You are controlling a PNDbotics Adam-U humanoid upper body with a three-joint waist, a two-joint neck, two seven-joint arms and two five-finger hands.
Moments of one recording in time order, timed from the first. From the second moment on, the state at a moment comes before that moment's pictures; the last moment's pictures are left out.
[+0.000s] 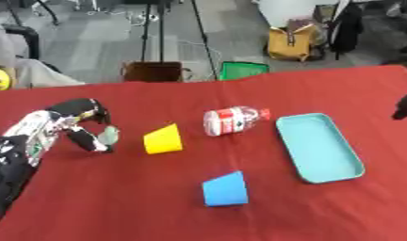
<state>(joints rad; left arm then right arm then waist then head) -0.52 0.70 -0.08 -0.99 -0.87 -0.26 -0.31 -0.51 -0.36 0.02 -1.60 -0.13 -0.47 0.66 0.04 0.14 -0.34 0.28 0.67</state>
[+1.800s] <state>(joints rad) -0.52 0.69 -0.06 -0.98 -0.77 -0.23 -0.40 -0.52 -0.36 0.02 -1.60 -0.13 -0.47 0.66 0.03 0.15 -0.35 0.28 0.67</state>
